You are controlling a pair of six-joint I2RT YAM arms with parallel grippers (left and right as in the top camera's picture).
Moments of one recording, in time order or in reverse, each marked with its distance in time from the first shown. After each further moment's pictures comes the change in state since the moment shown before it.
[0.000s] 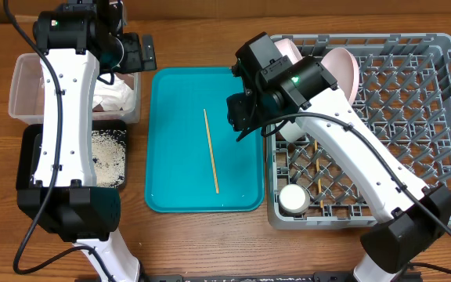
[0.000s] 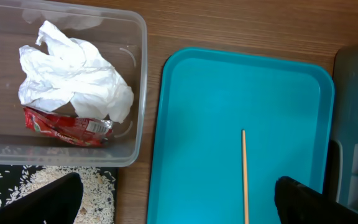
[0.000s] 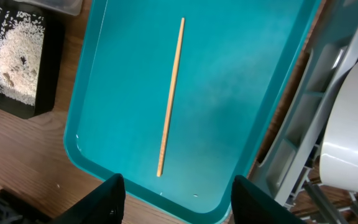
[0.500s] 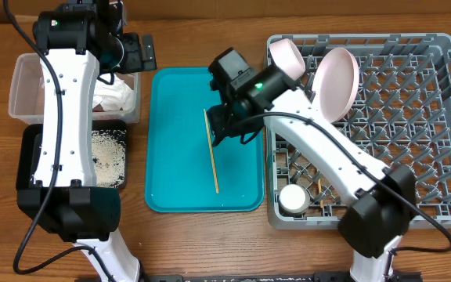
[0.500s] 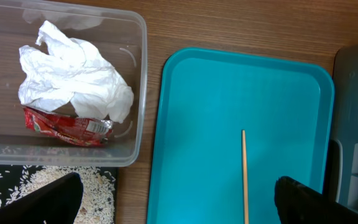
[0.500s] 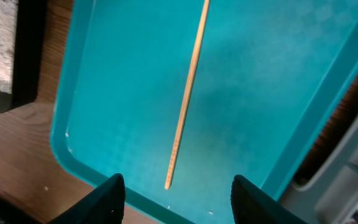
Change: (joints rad) left arm 0.000 0.000 0.000 0.000 0.000 0.000; right arm 0.076 0.142 0.000 0.060 -0.001 0.018
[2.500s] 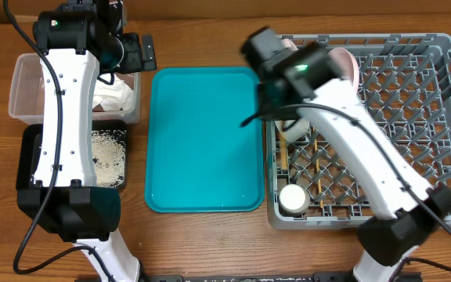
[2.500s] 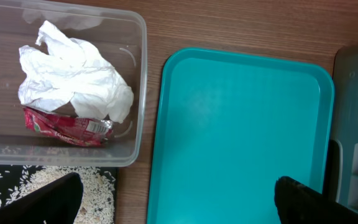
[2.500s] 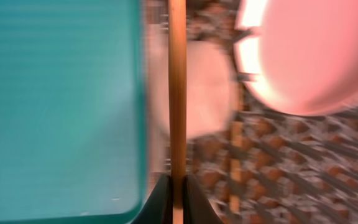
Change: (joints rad) left arm 0.000 0.000 0.000 0.000 0.000 0.000; right arm -0.109 -0.104 0.179 -0.370 0.409 0.181
